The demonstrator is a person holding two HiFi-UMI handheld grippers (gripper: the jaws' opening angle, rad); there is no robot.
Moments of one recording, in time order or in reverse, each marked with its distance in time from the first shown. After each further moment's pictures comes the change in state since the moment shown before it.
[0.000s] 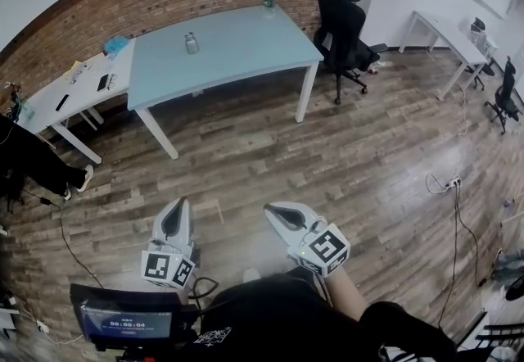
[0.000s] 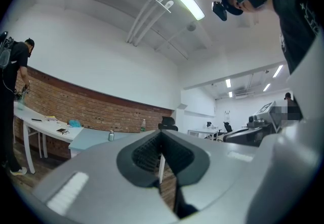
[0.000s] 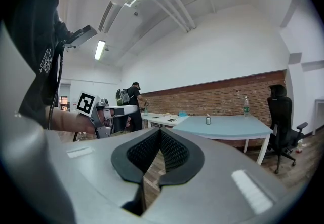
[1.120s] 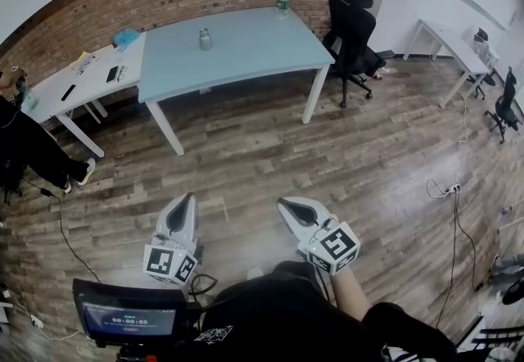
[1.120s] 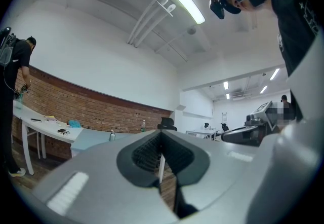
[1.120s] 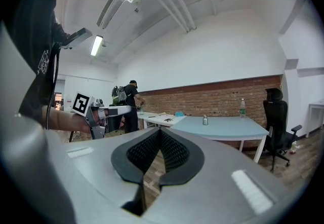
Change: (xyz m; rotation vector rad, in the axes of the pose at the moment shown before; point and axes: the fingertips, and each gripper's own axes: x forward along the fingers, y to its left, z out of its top) left arm -0.021 0.031 0.001 -0.008 -0.013 -0.030; right arm 0.017 0.011 0.003 -0.015 0.008 -0.063
